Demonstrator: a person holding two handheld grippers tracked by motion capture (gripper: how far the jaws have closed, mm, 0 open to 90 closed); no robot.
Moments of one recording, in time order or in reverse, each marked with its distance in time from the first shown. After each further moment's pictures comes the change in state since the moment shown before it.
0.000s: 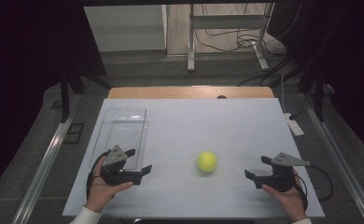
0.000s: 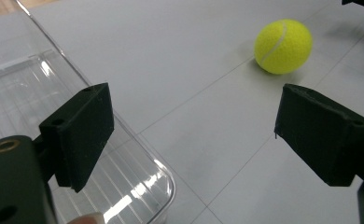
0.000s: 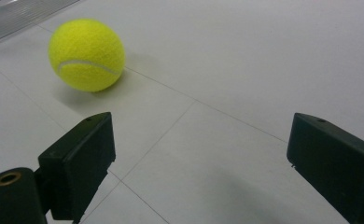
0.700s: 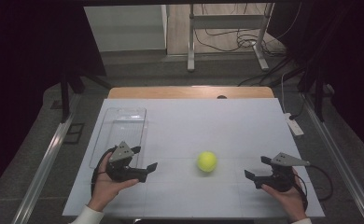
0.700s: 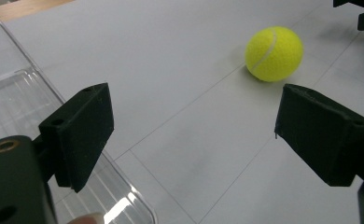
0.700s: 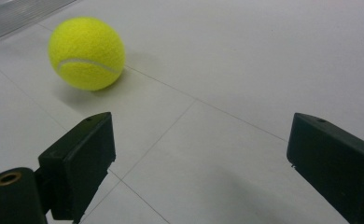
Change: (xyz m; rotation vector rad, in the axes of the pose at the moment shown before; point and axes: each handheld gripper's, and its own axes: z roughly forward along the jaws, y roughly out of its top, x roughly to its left) left arm -0.008 0.016 0.008 0.016 -0.018 0.023; right arm 0.000 0.000 0.001 0.004 0.002 -0.002
